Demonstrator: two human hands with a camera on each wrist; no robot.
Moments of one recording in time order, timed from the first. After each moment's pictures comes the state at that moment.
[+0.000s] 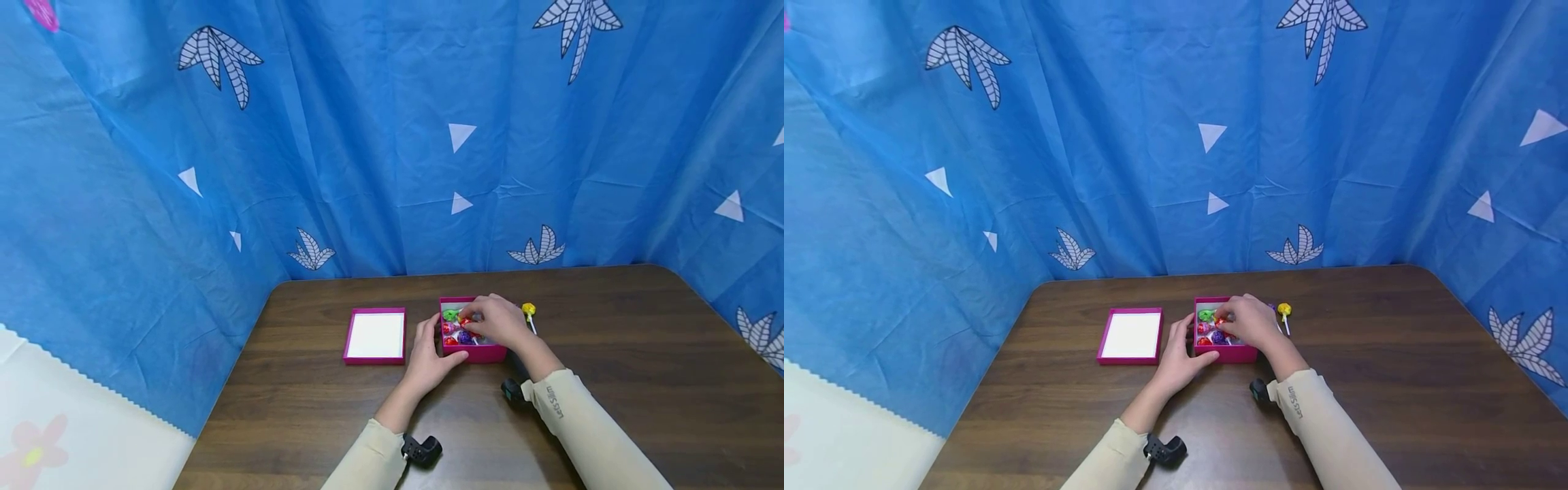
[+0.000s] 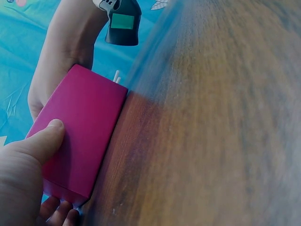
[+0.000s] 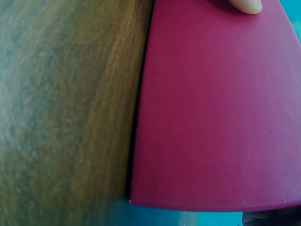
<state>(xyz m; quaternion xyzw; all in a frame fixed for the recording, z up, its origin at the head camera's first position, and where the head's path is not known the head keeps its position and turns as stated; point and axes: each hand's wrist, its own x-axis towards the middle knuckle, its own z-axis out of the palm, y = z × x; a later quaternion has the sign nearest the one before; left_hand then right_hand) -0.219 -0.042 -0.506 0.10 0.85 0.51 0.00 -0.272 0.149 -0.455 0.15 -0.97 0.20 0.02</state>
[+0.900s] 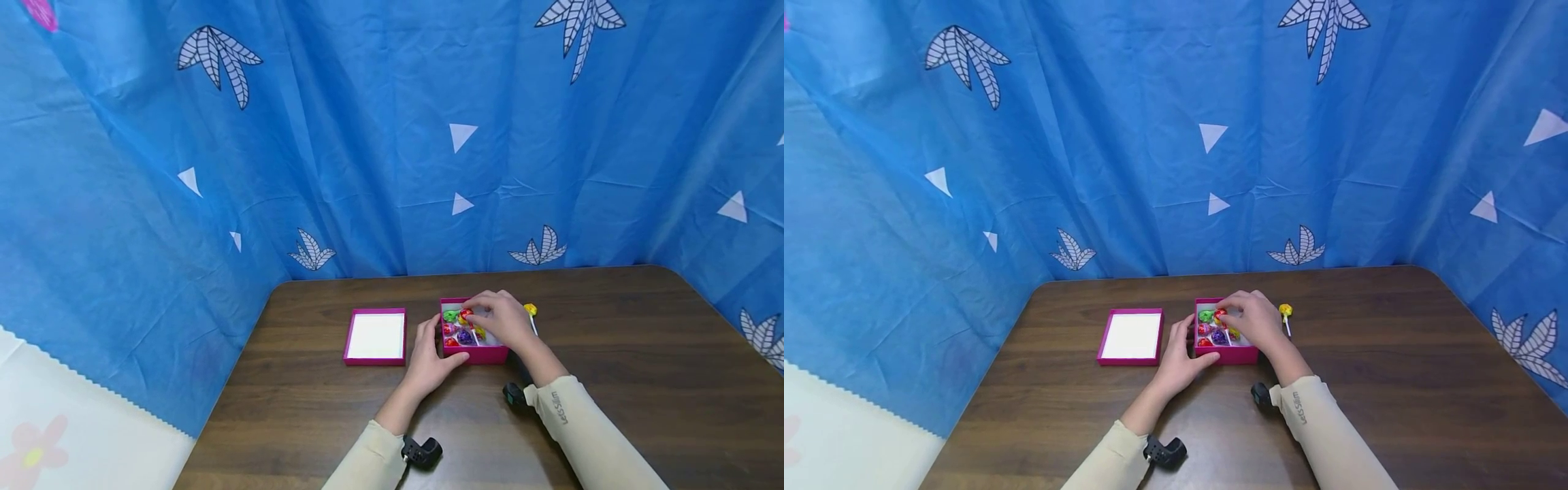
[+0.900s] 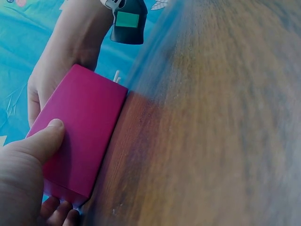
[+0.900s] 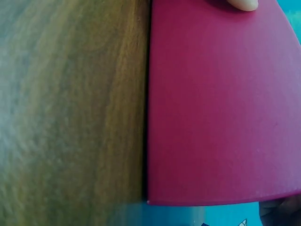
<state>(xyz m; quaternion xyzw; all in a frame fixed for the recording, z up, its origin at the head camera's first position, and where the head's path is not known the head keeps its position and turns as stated) -0.221 -0.042 -0.506 0.11 0.85 0.51 0.00 -0.270 0.152 -0.456 0.13 -0.94 0.30 0.10</state>
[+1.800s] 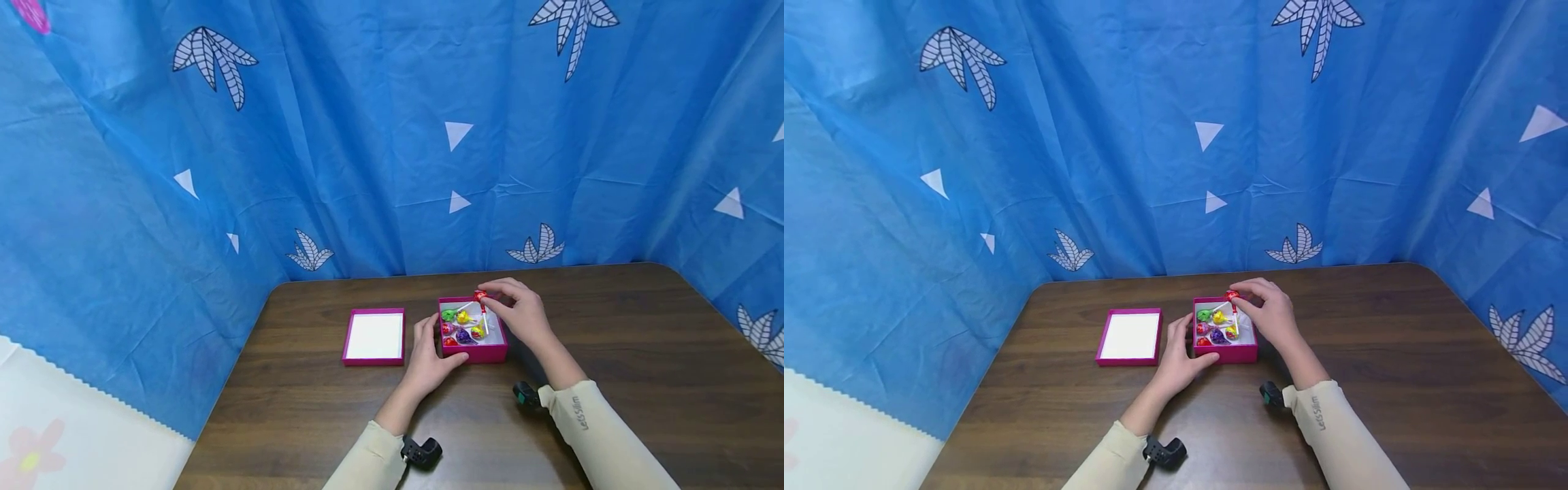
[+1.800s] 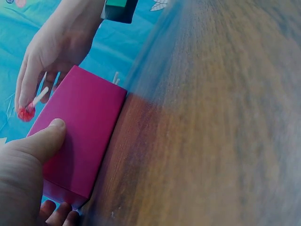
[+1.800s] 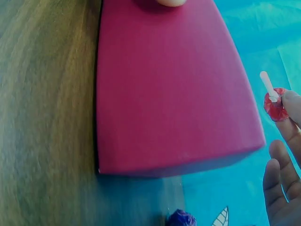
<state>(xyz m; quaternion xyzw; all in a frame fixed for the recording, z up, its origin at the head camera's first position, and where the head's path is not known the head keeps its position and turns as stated) -0.218 -0.038 -0.505 0.10 0.85 0.52 0.00 -0.257 0.175 -0.443 0.10 -0.88 0.43 0.17</state>
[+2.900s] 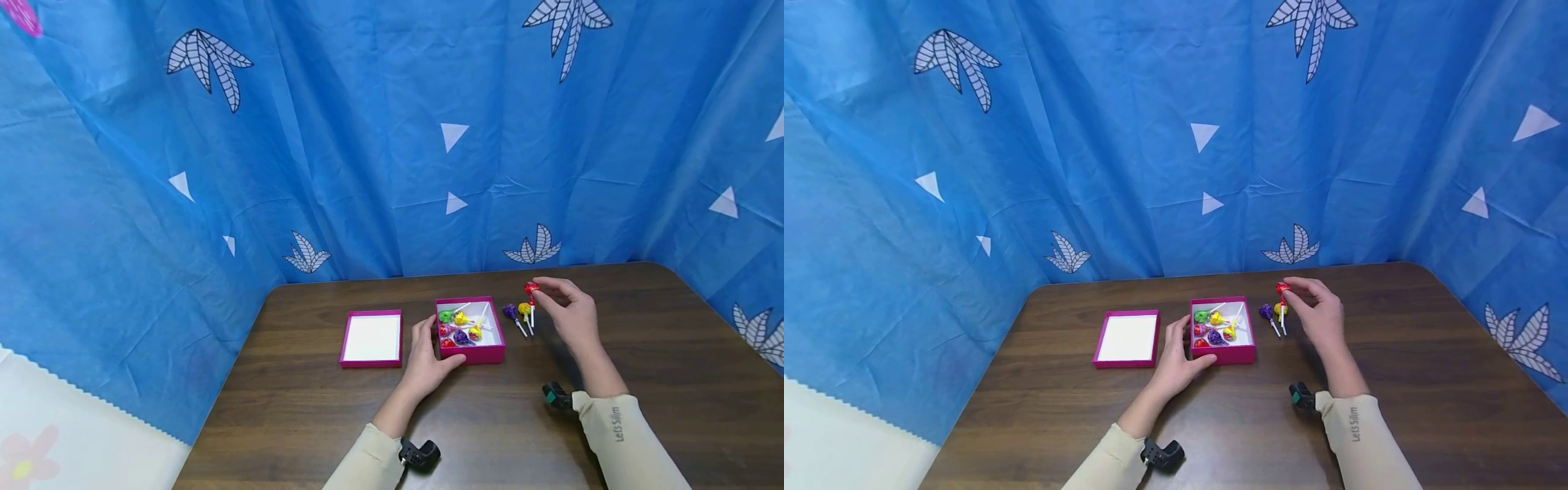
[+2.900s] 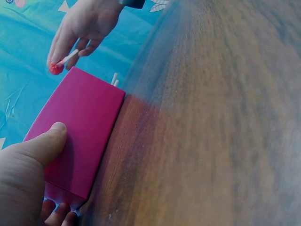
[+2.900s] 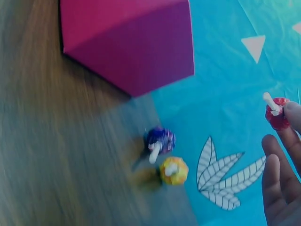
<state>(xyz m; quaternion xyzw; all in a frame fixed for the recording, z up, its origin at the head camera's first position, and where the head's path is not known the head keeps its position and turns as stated) -0.218 -0.037 -0.507 0.10 0.86 0.51 -0.01 -0.244 0.243 -0.452 -0.02 -0.84 0.50 0.23</state>
